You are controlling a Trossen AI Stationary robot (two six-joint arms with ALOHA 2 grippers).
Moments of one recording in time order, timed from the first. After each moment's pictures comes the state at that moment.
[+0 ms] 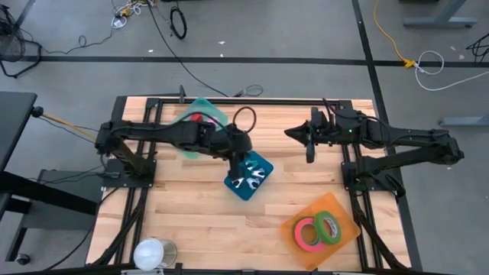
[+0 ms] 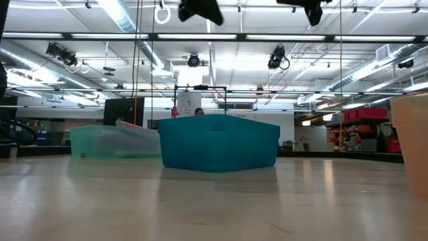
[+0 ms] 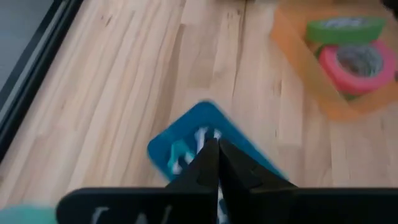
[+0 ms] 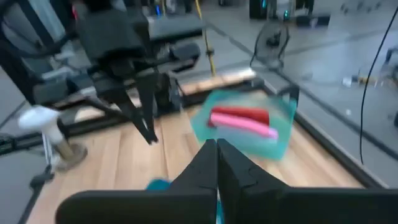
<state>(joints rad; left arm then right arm) -0.06 1.66 1.66 -0.82 -0.18 -0.17 -0.08 0.93 0.92 -0.23 0.08 0.17</state>
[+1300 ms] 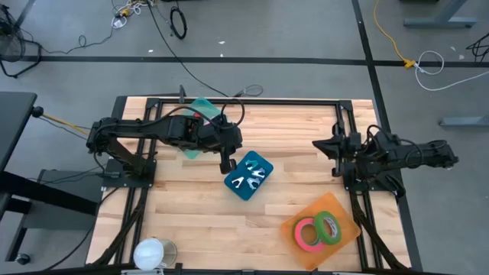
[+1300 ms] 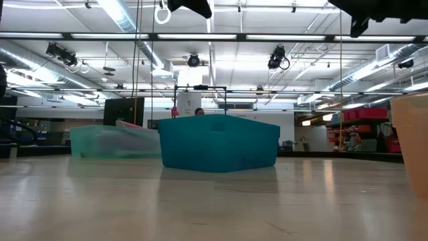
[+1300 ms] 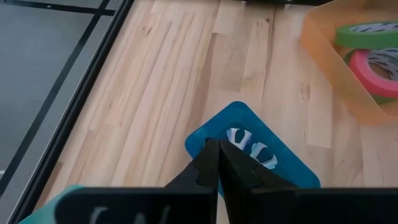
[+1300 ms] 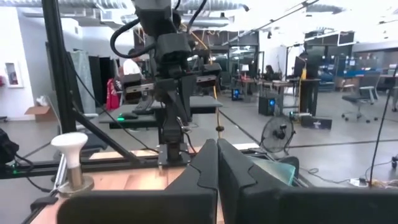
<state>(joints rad) -0.05 1.57 1.65 -0.89 -0.29 -0.14 0.10 0.33 0.37 0.13 0.21 -0.03</state>
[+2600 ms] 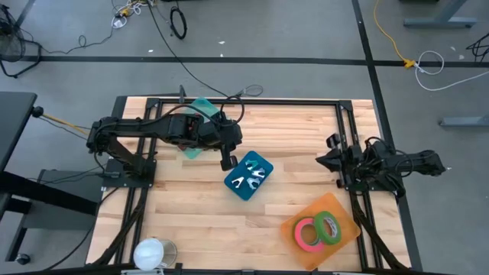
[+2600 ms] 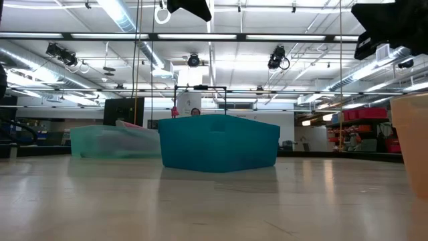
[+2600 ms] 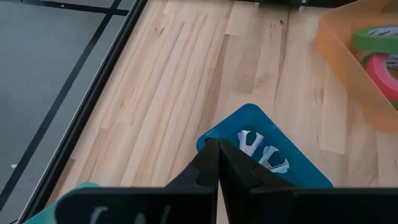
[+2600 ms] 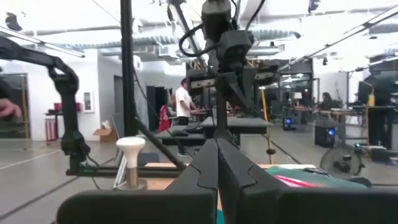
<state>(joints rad) -0.04 1.57 1.65 -0.89 -0.32 -0.15 0.07 0.04 0.04 0.30 -0.06 0.02</state>
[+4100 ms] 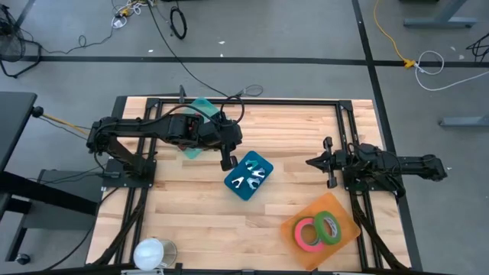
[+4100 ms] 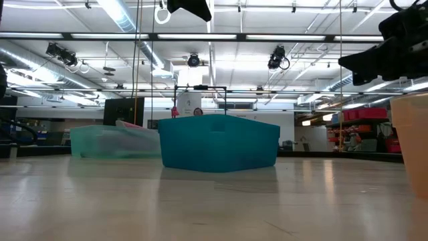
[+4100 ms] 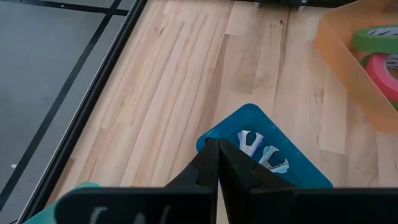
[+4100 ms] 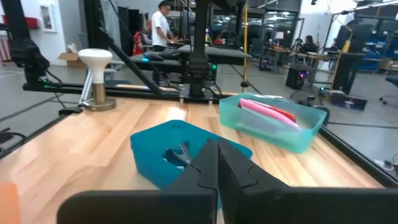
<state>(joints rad) -0.04 1.58 1.65 -0.89 -0.32 -0.15 -0.01 0.04 0.02 0.01 -0.03 -0.09</state>
